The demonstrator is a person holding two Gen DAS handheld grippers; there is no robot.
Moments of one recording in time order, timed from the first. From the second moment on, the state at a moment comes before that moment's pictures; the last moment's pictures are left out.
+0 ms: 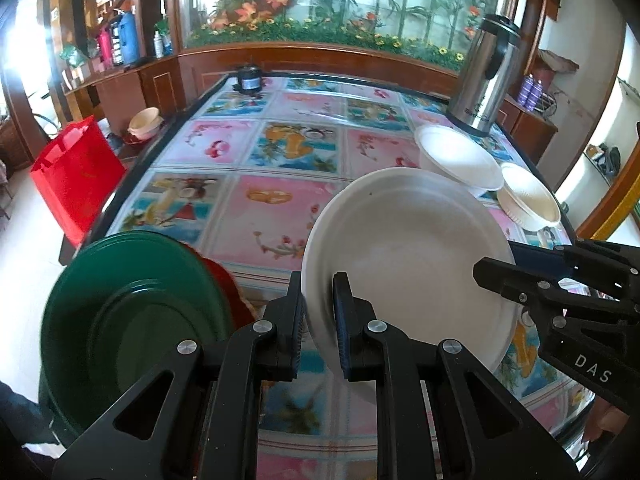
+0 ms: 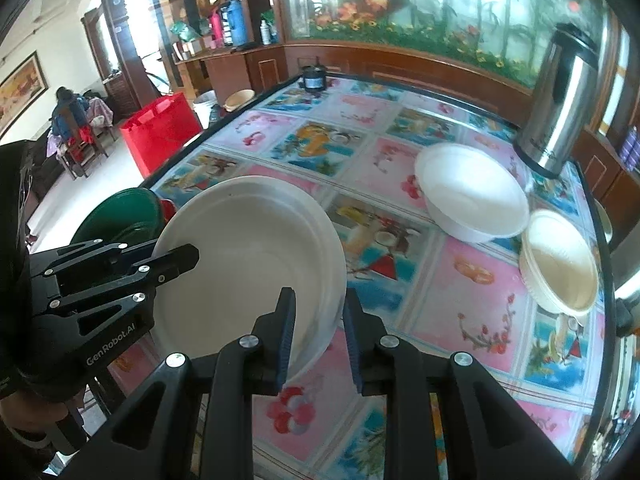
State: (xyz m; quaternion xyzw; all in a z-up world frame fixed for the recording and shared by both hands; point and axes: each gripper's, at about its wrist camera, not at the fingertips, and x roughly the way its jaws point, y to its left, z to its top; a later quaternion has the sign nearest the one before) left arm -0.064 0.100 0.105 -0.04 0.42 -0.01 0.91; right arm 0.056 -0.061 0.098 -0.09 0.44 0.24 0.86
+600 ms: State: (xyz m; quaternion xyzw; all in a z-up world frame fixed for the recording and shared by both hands) left arm -0.086 0.155 0.120 -0.05 0.41 0.03 0.91; right arm 0.046 -0.002 0.108 -0.12 0.43 0.27 0.85
